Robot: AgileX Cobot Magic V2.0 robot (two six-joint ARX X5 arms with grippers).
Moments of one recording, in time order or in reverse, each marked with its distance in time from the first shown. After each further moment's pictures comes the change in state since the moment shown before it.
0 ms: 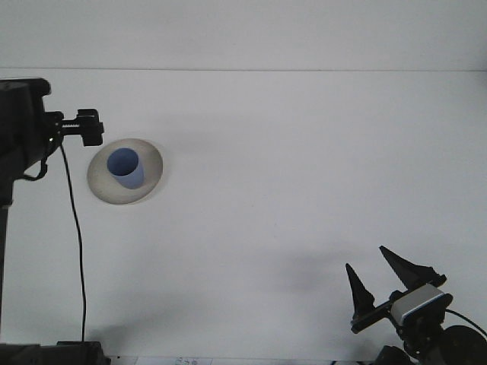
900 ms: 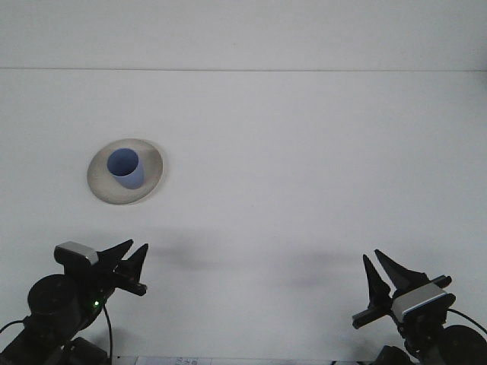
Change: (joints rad) left arm -0.436 -1.041 -1.346 0.528 0.047 -0.271; right arm 0.000 0.000 0.000 -0.010 0.057 0.000
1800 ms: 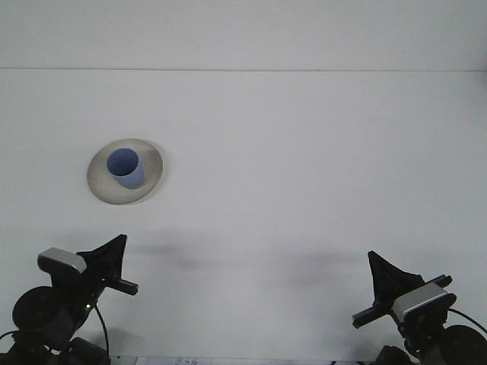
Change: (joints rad) left arm 0.069 -0.099 -0.035 0.078 -0.071 0.155; right arm 0.000 0.000 0.000 0.012 0.000 0.000
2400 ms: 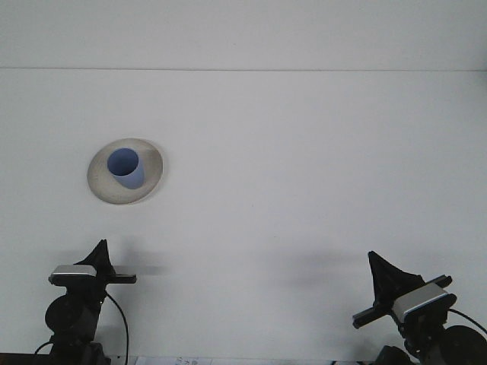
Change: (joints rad) left arm 0.299 -0.279 -0.554 0.323 -0.069 0.185; right arm 0.000 0.000 0.000 0.000 0.000 0.000
